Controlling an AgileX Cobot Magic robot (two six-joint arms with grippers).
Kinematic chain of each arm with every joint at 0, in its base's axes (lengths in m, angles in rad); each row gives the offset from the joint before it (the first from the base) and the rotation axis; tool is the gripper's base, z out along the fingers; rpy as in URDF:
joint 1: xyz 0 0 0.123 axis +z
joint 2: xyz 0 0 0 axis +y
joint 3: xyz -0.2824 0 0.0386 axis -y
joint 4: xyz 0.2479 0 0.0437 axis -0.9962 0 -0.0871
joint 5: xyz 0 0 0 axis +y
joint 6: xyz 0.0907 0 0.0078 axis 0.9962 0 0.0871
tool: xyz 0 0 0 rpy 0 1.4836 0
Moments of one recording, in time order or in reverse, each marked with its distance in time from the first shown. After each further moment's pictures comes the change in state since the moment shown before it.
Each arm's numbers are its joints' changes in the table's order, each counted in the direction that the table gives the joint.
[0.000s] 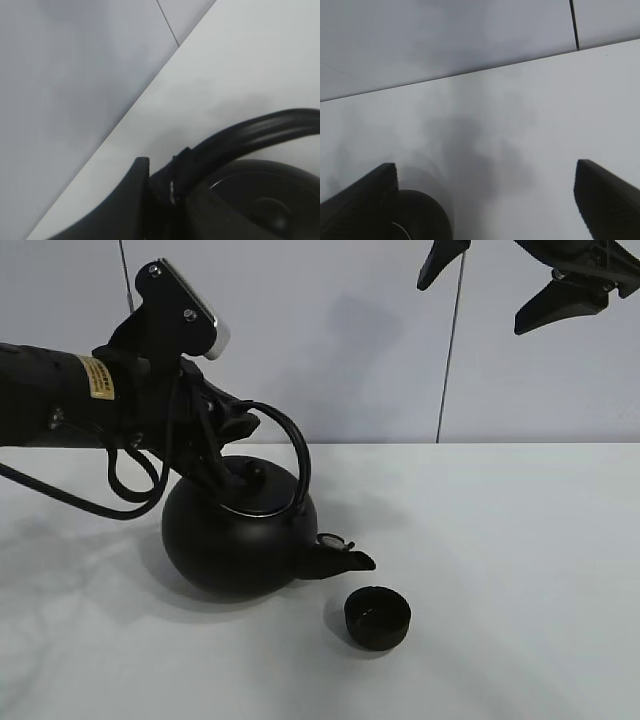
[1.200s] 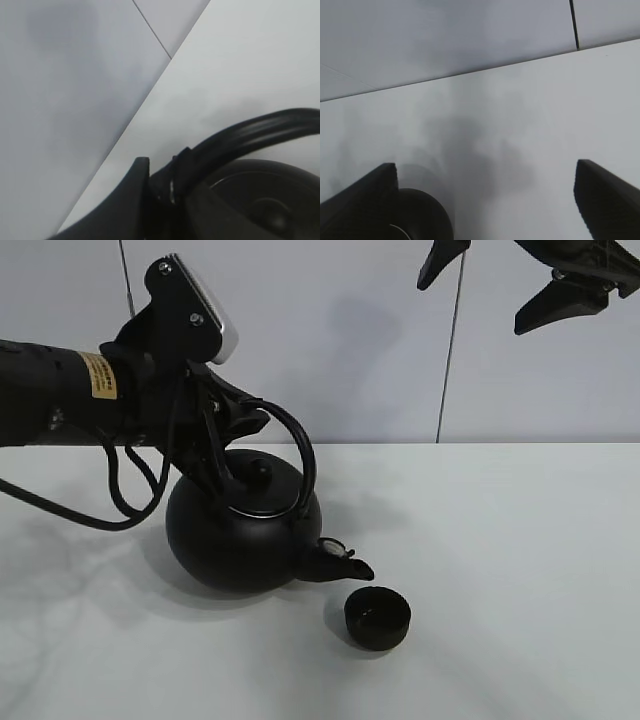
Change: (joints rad) left arm 0.000 0.000 0.001 -0.070 -0.034 0.041; right arm 0.000 0.000 0.000 0.000 -0.001 0.000
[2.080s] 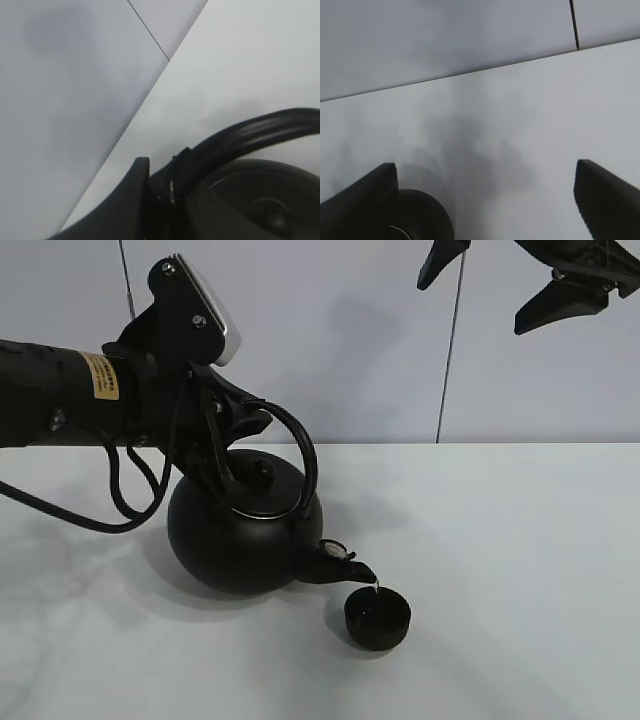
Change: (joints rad) left arm -0.005 0.000 0.001 -0.003 -0.001 0.010; right arm 0.000 0.000 0.000 0.000 0.000 0.000
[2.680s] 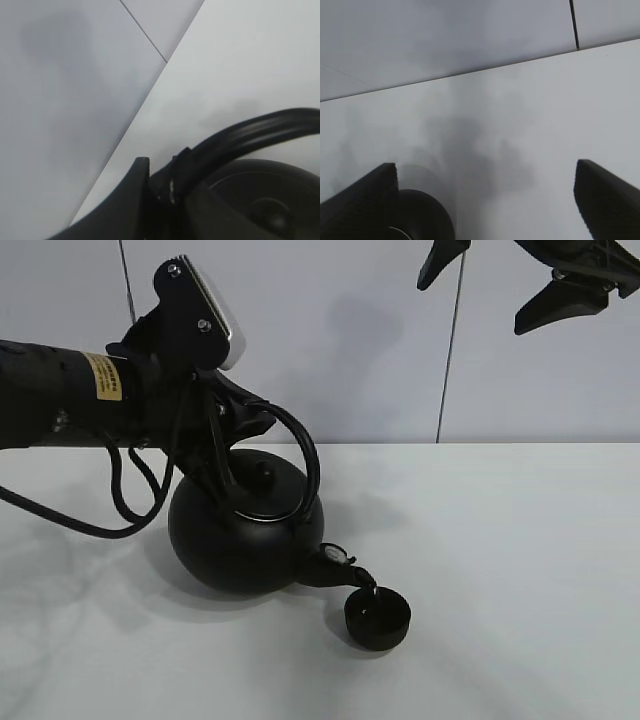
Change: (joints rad) left arm -0.007 0.000 0.000 0.000 -0.002 0.031; right arm 0.000 0.000 0.000 0.000 0.000 0.000
